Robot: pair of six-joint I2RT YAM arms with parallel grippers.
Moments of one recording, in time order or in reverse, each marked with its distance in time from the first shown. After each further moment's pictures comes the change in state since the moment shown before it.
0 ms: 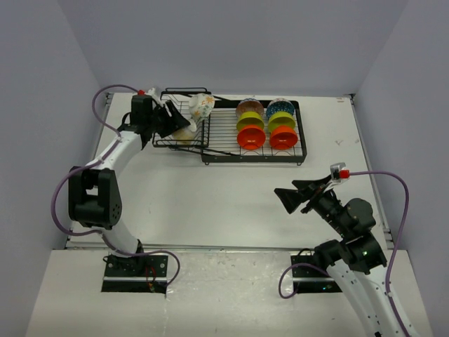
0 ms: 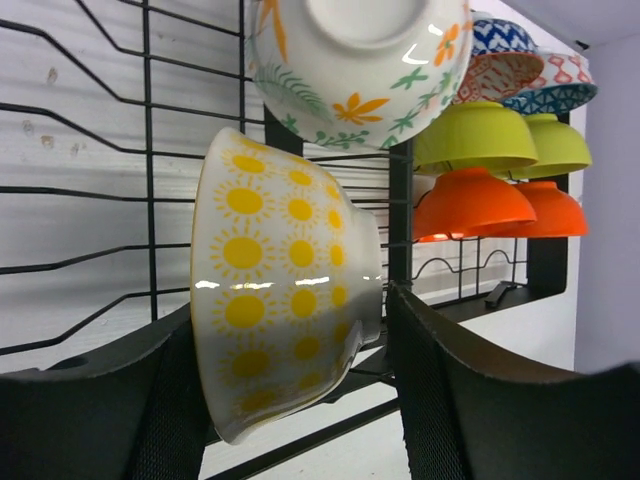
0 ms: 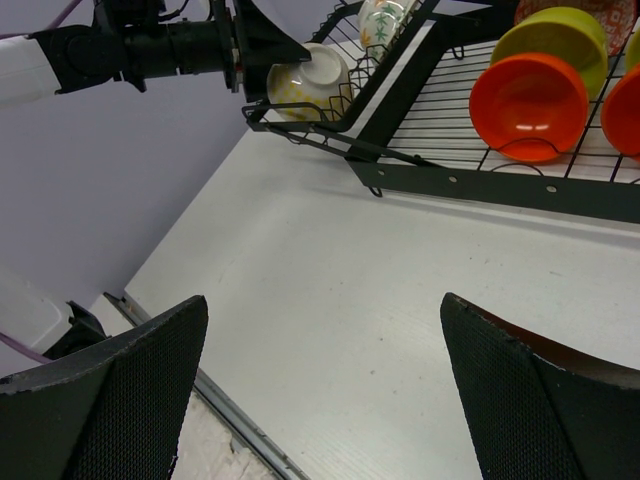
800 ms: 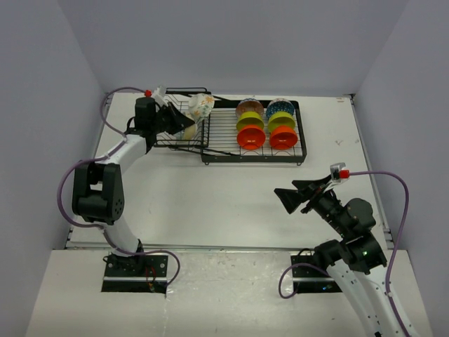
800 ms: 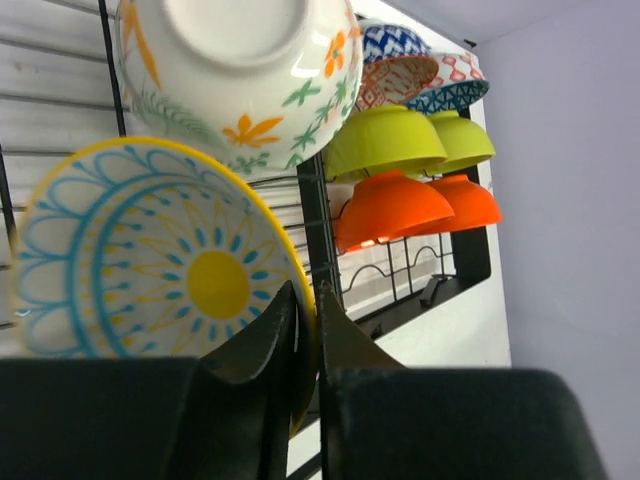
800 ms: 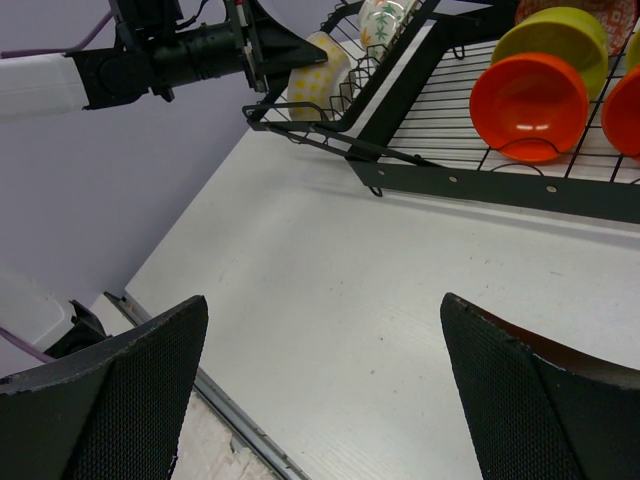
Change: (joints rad) left arm -0.011 0.047 -0.076 0.259 0.154 -0.116; right arm 0.000 0.000 0.000 0.000 -0.002 0.000
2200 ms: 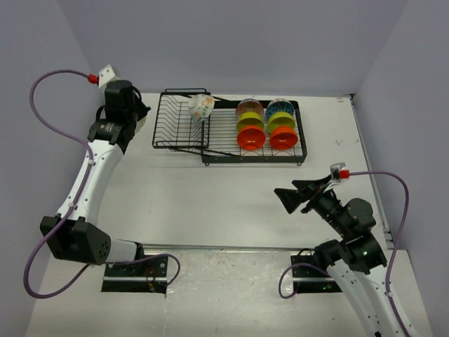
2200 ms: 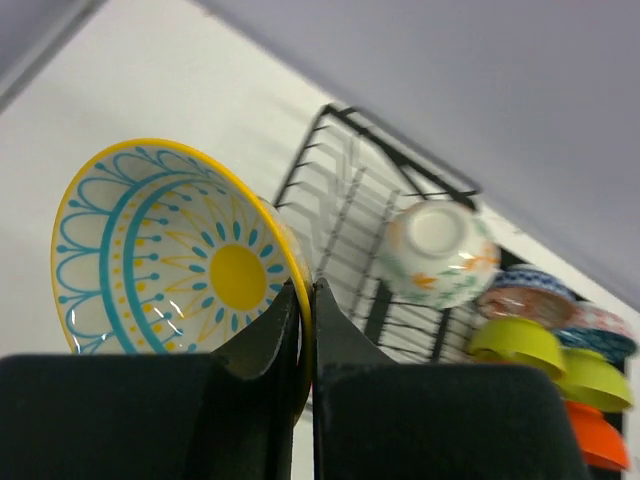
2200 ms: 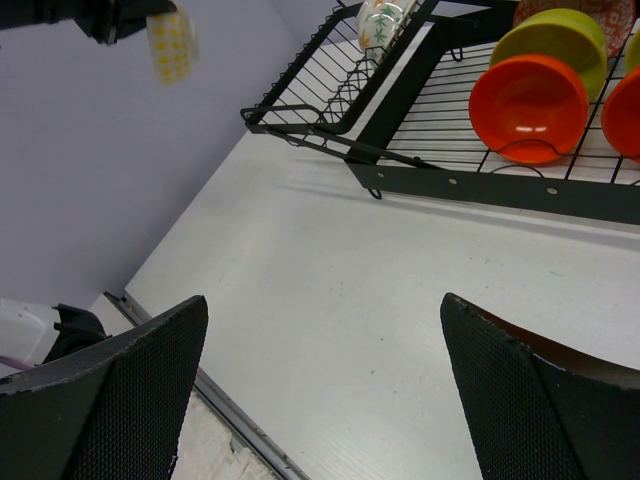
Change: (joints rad) left arm -0.013 -0.356 0.256 -0.531 -0.794 0.095; right arm 0.000 -0.001 0.000 0.000 0.000 0.000
